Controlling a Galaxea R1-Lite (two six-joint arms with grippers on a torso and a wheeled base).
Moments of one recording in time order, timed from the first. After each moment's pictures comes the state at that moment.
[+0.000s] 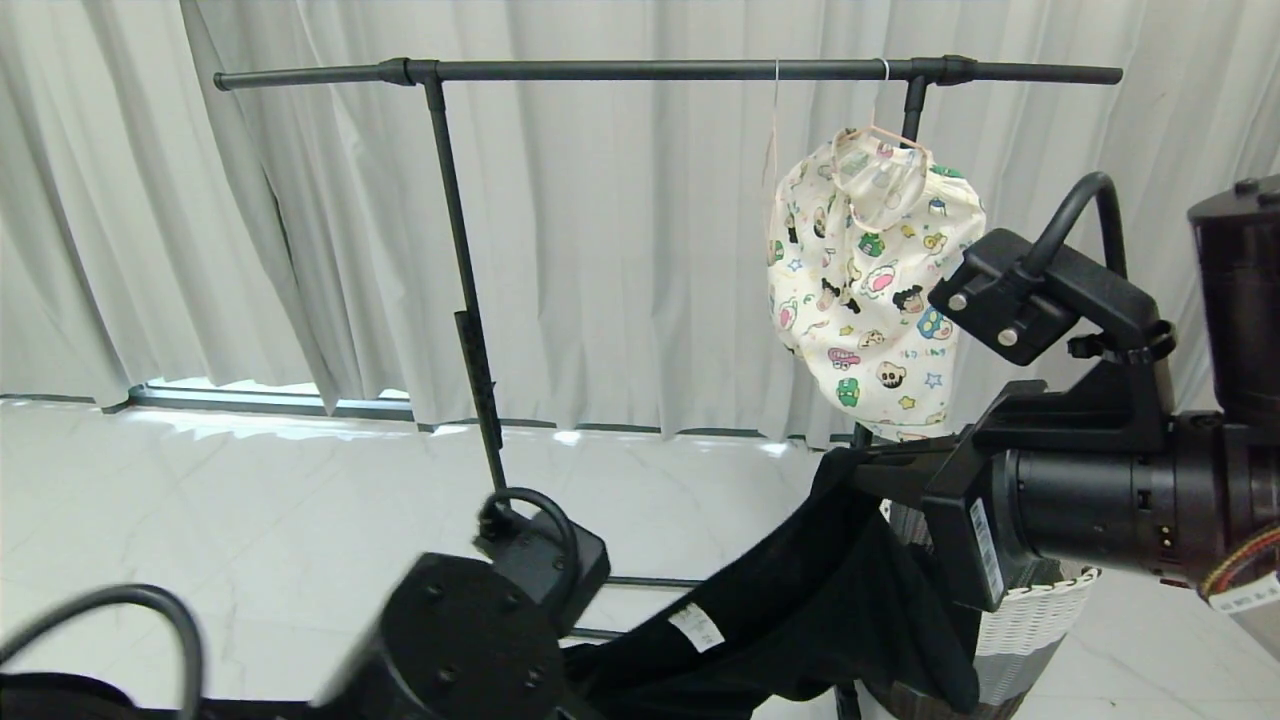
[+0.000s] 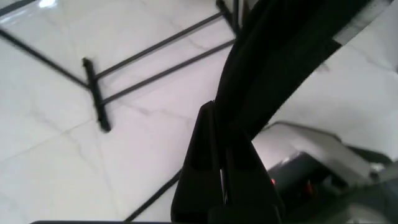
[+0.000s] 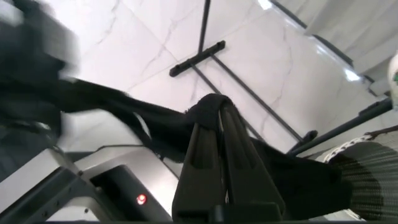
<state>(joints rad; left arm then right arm) -1.03 1.49 -0.69 -0.01 0.40 -0.24 0.99 1.42 -1.10 0.12 -0.15 0.07</state>
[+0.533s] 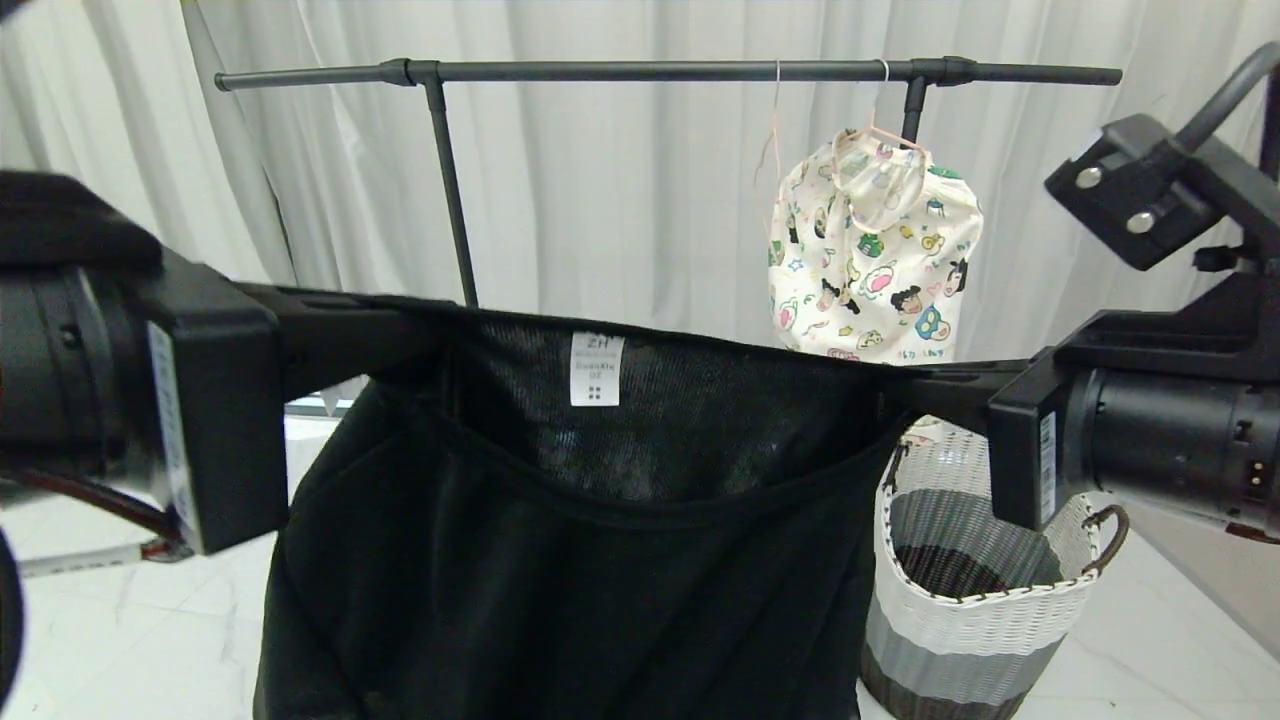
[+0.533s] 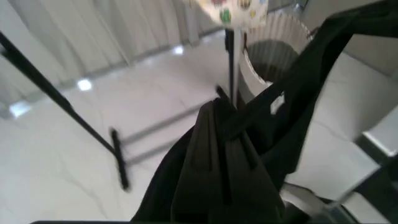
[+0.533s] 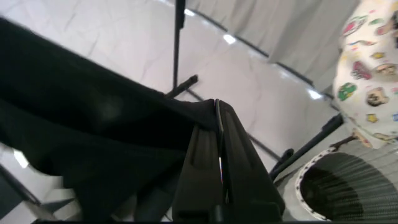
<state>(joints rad) -0.99 1.24 -1.30 0.40 0.41 0.00 0.99 1.35 -1.10 0.05 -0.28 0.07</state>
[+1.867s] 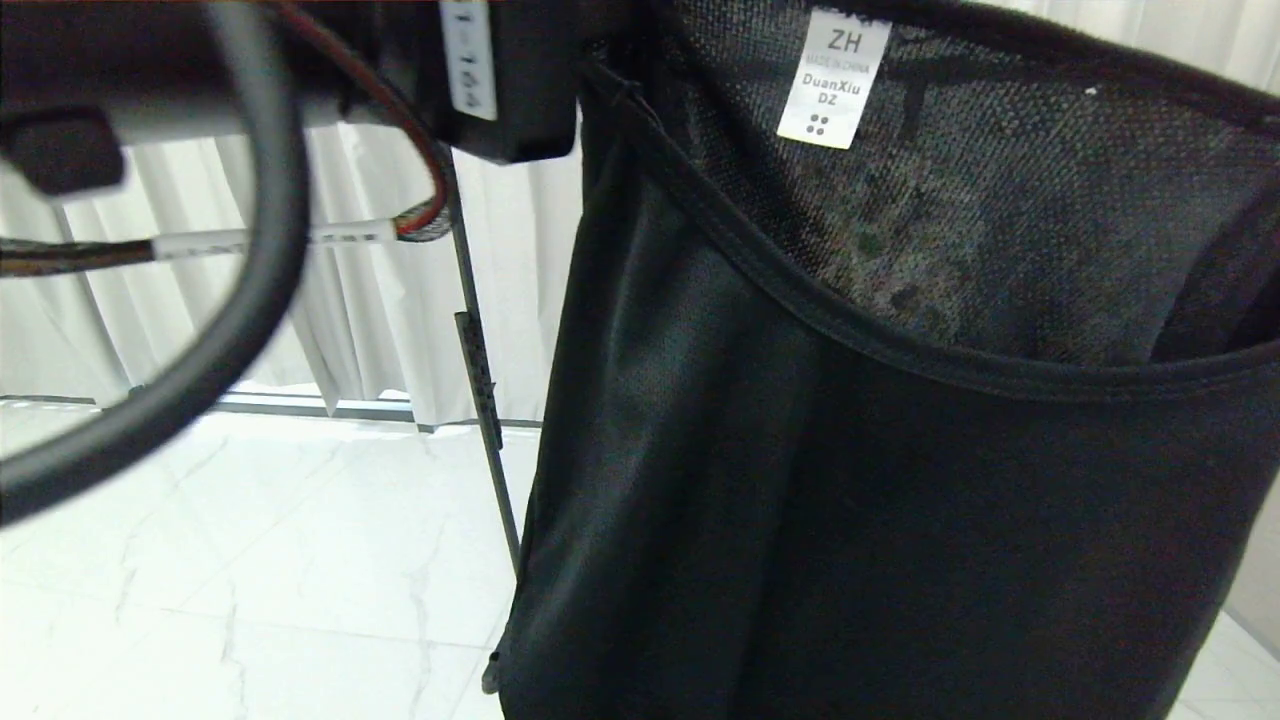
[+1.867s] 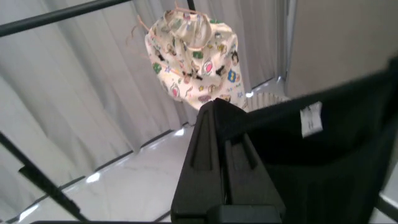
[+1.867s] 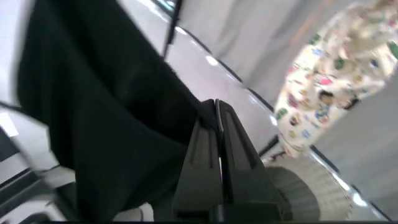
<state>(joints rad) -1.06 1.45 -1.55 0.12 0.40 0.21 1.12 1.16 -1.60 0.69 -0.29 -0.12</state>
